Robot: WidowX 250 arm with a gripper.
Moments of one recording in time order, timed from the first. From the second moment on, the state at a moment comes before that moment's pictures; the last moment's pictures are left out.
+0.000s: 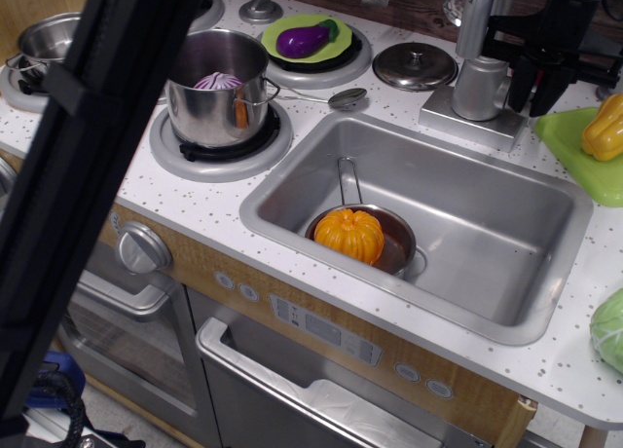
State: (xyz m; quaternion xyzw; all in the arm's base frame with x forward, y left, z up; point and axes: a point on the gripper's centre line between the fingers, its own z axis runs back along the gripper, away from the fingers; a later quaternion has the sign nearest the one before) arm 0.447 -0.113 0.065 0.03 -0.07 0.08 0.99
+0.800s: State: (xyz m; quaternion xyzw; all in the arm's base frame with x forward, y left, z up) arm 0.457 -0.117 0.060 0.01 -0.04 0.06 1.00
